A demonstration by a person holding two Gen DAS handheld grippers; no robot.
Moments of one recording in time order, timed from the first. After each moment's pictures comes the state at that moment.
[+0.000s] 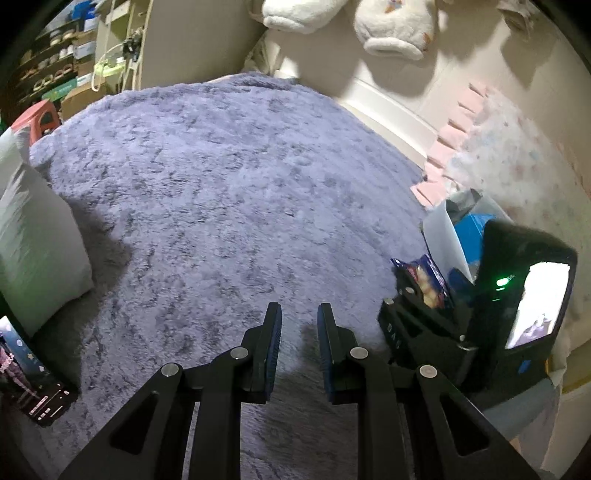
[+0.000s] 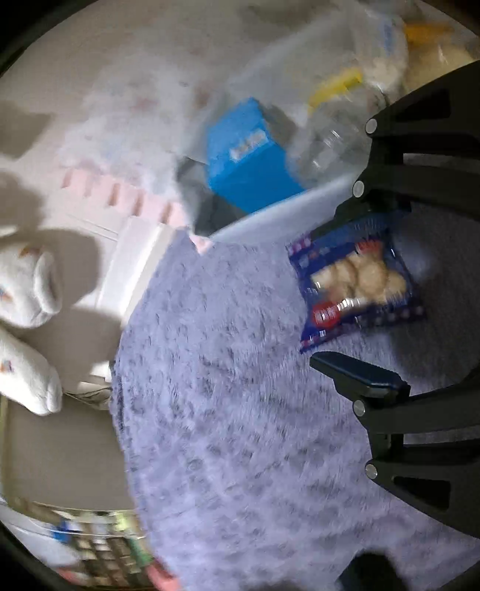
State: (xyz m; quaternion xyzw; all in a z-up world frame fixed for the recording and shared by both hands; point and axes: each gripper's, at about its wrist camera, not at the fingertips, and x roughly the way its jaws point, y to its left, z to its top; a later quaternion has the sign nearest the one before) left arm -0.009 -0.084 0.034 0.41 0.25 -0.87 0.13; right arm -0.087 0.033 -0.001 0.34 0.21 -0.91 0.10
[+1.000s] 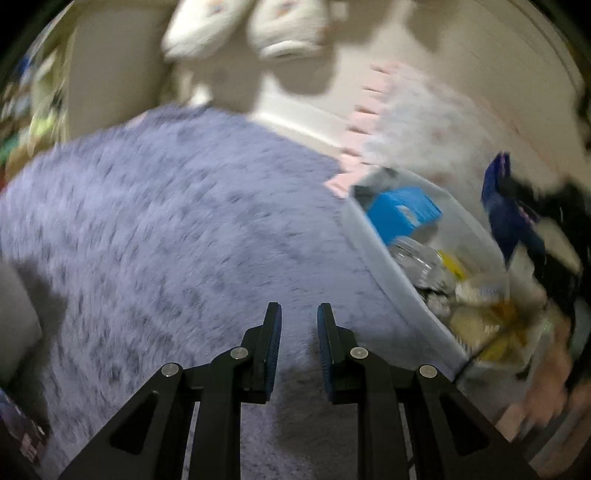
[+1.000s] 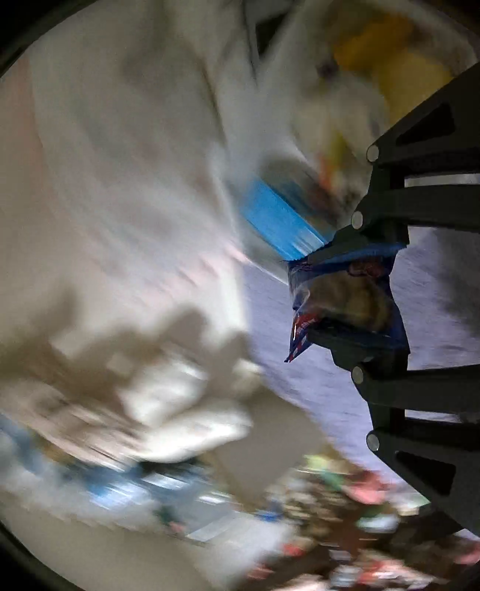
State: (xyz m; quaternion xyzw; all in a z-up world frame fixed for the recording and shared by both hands) left arm -0.026 -0.017 0.057 0.37 0.15 -0.92 0.01; right arm -0.078 0.210 0.119 0.26 -0.23 -0.92 0.17
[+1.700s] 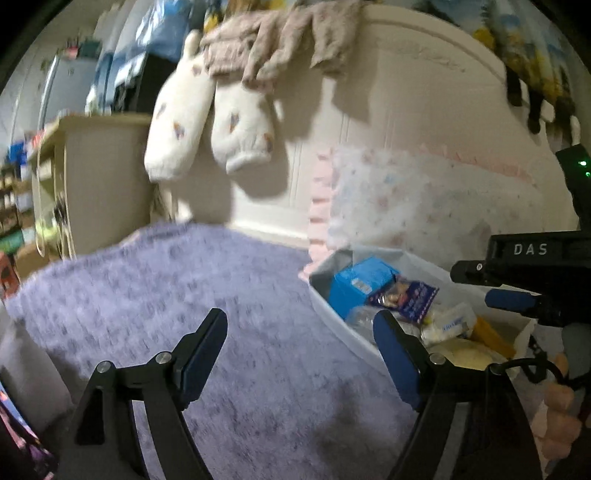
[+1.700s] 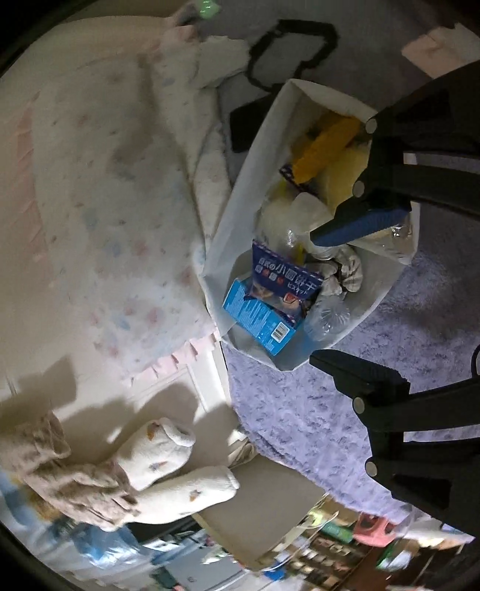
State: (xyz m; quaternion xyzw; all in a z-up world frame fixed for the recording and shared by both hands) left arm 0.008 0.016 0.096 0.21 0.07 -0.98 0.02; right arm -0.043 0.221 0.129 0.35 -0.17 -0.92 0.05
